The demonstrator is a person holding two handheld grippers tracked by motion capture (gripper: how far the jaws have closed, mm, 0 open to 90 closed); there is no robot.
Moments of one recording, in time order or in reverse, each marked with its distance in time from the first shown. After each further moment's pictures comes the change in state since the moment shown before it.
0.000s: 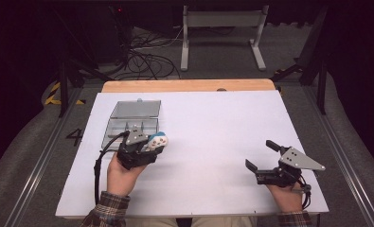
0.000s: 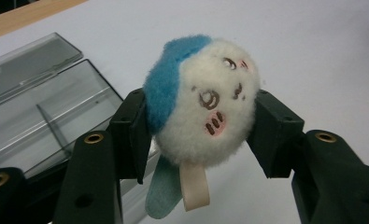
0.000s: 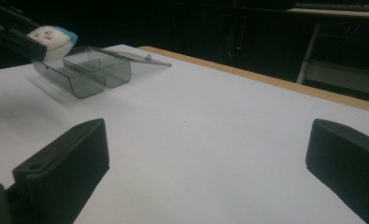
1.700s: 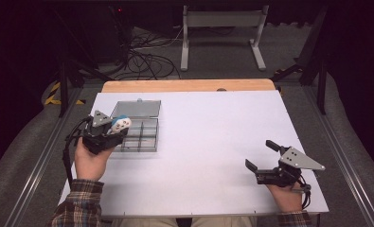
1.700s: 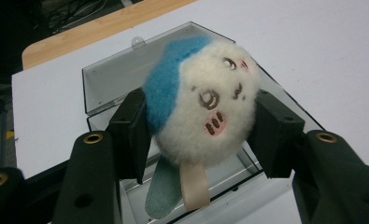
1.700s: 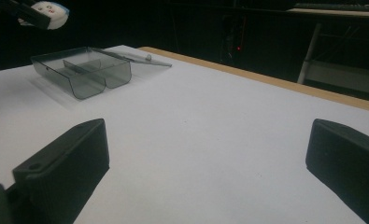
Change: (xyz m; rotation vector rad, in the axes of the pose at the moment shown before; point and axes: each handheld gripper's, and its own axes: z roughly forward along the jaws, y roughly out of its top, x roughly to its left) left arm 0.081 -0.002 -0.041 0.034 0.257 -0.090; right arm -0.001 -0.001 0.000 -0.003 0.002 0.004
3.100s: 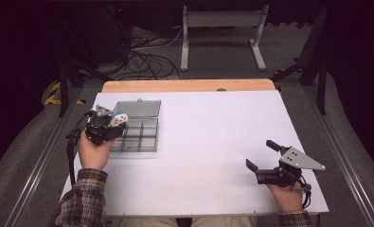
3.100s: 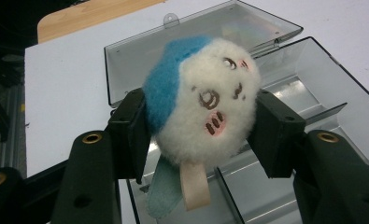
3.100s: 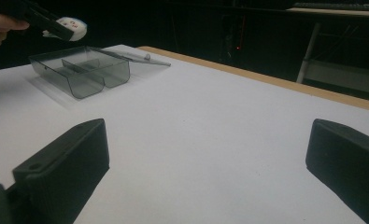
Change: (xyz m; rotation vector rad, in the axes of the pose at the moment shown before) left arm 0.023 0.000 0.043 0.074 0.066 -0.067; right arm -0.001 -0.001 0.000 0.001 -0.003 -0.001
